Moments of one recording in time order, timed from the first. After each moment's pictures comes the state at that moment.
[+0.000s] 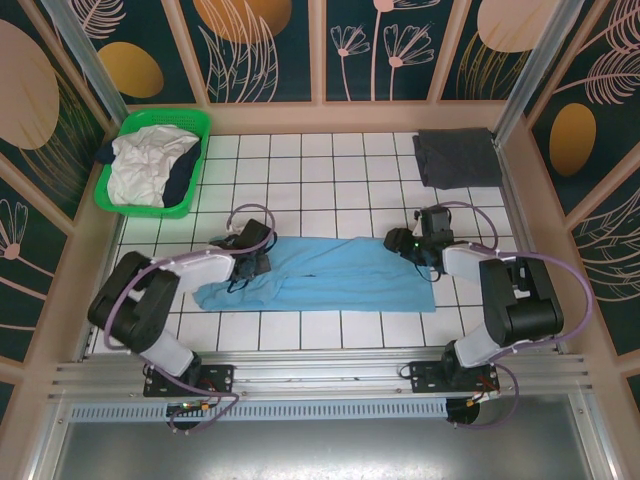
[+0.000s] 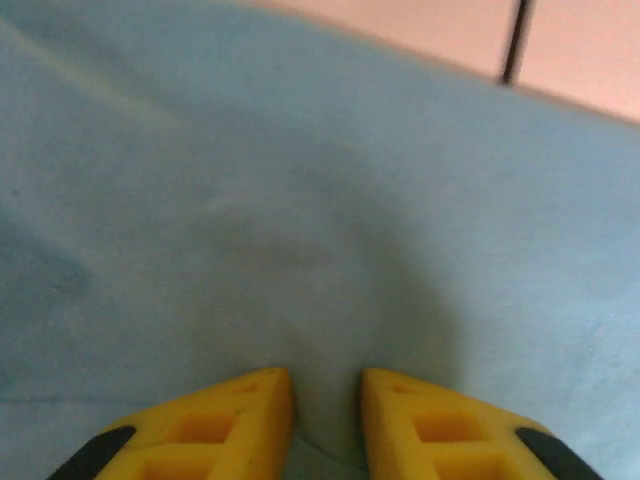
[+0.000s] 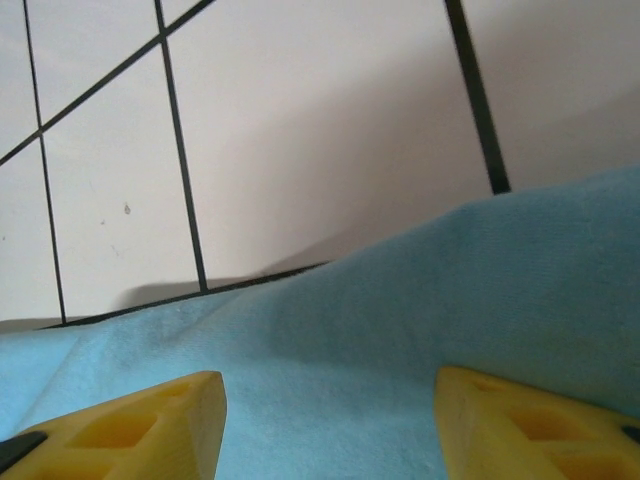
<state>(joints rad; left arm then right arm) -0.54 1.61 0.76 -0.29 -0.26 -0.77 0.19 1.52 0.61 0.01 -0.27 0.57</state>
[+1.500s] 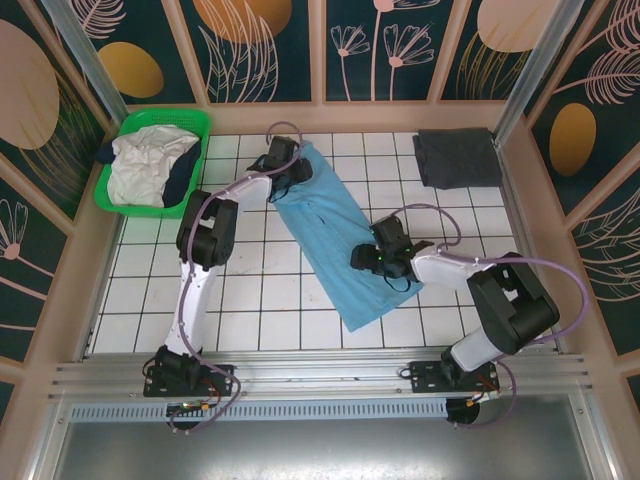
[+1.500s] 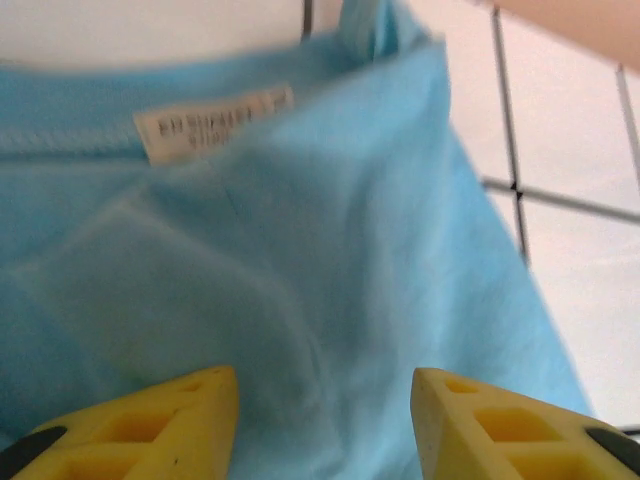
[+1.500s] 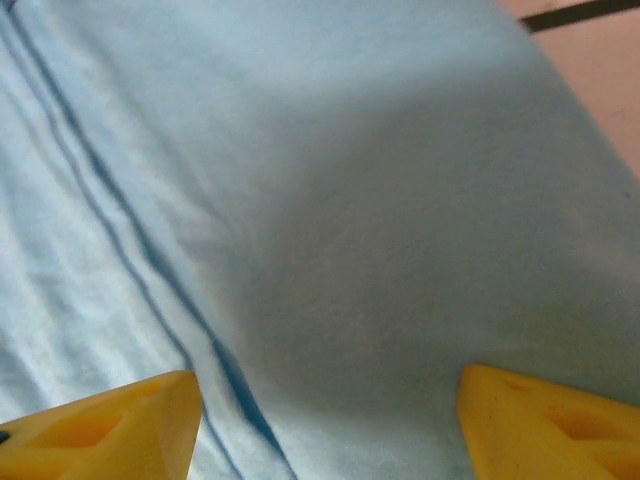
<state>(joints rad) -0.38 2.46 1.91 -0.17 0.04 -0.61 0.59 1.52 0.68 -0.17 -0.05 0.70</state>
